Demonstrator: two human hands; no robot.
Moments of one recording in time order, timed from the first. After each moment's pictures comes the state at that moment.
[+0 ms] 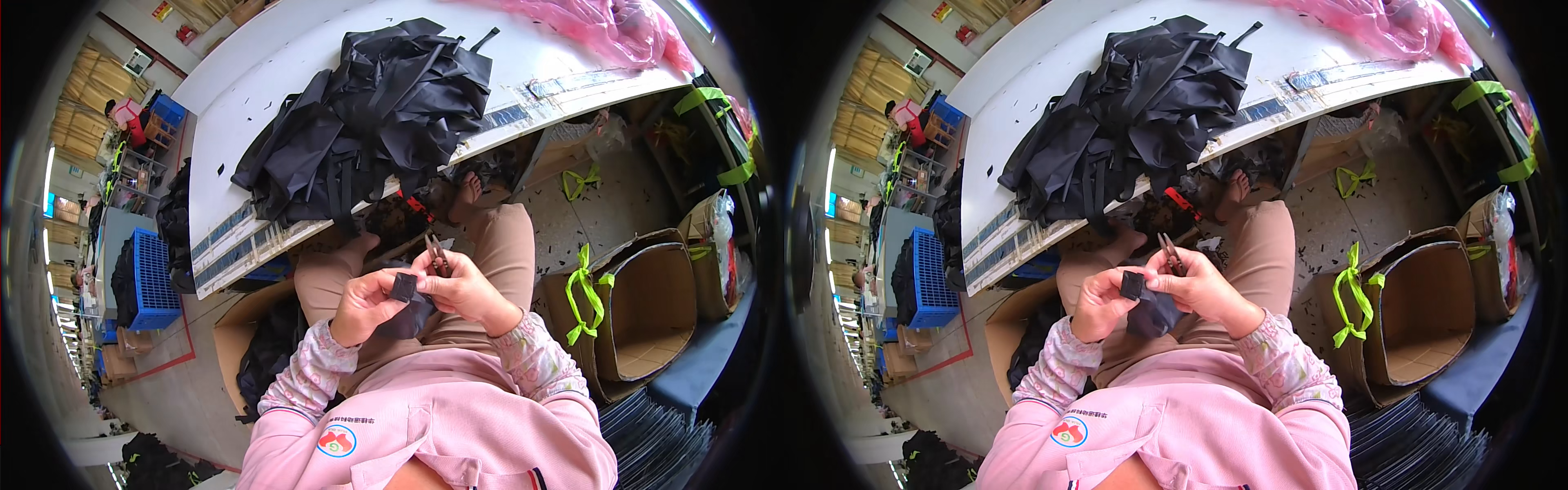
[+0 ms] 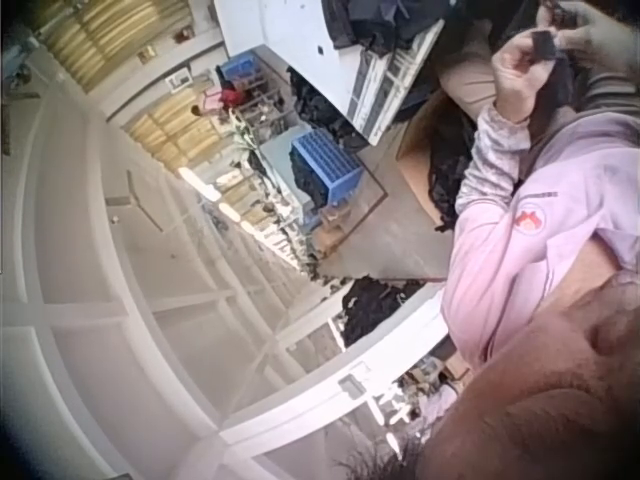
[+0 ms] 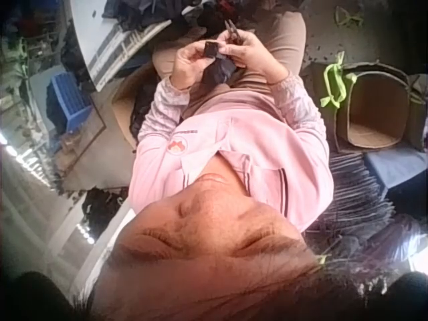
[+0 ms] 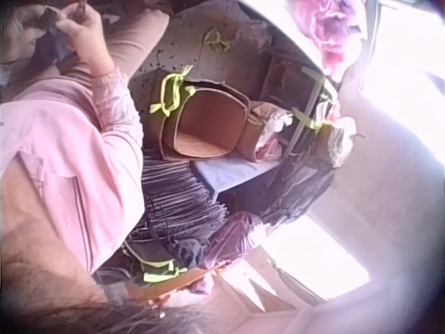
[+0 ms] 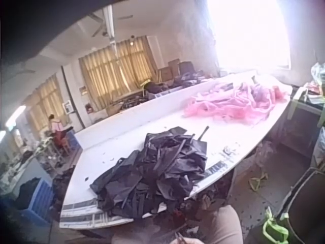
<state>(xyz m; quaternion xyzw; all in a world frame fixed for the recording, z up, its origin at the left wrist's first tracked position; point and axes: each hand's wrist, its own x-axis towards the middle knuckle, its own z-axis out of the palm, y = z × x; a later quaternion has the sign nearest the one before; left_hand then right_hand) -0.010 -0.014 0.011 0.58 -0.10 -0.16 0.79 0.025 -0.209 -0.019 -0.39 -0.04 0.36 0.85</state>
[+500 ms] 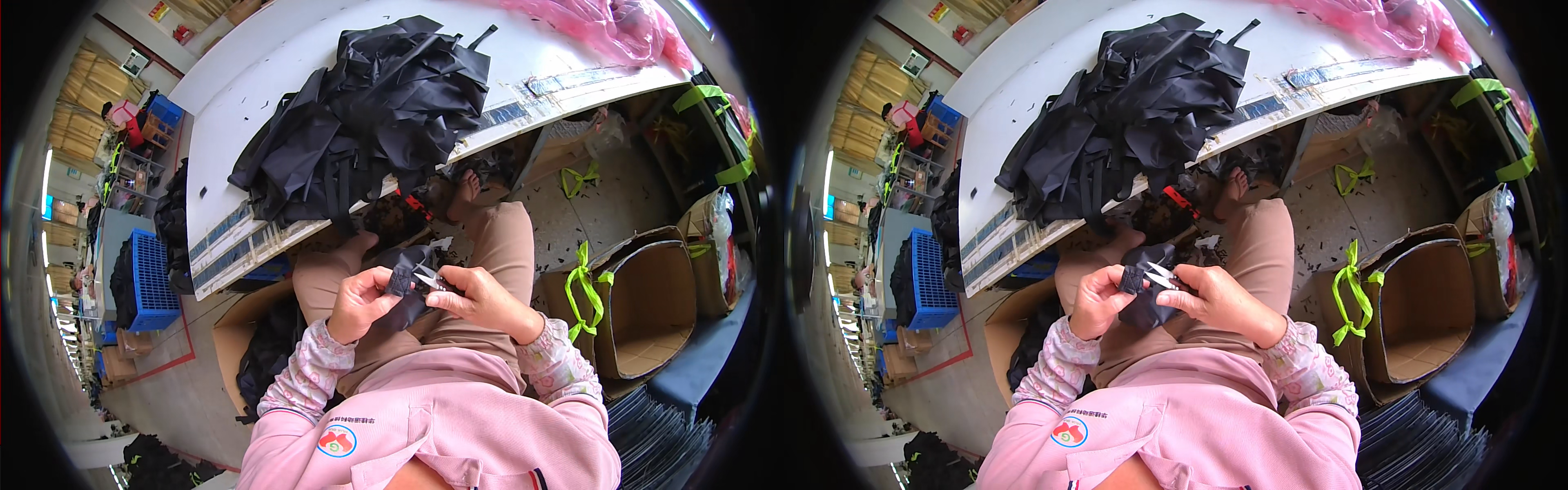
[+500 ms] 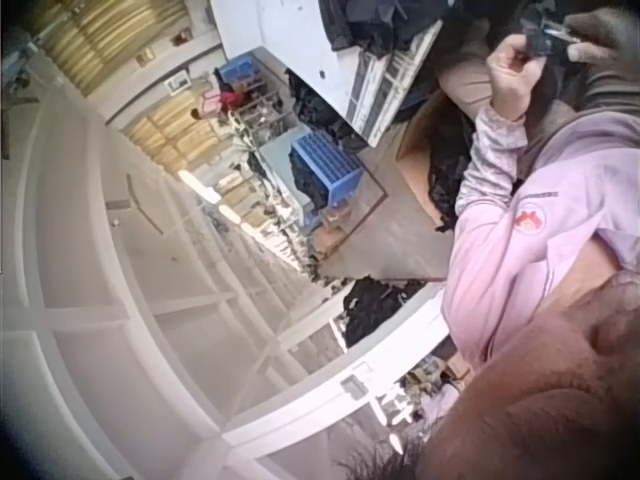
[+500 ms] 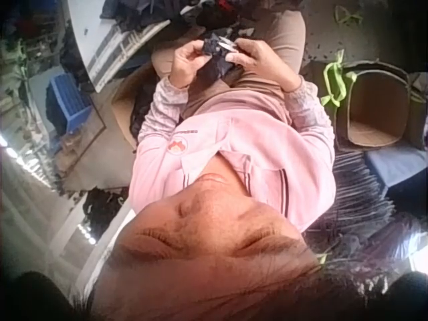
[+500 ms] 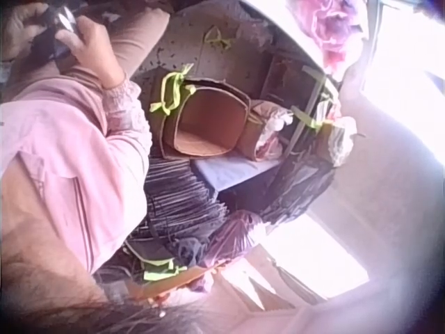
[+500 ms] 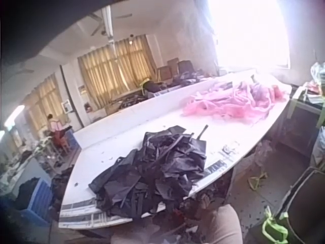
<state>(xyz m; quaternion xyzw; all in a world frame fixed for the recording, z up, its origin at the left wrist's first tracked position) -0.008 -0.001 -0.006 0.63 -0.10 -0.16 0.76 0.019 -0.238 -0.003 -0.72 -0.23 0.21 0.62</state>
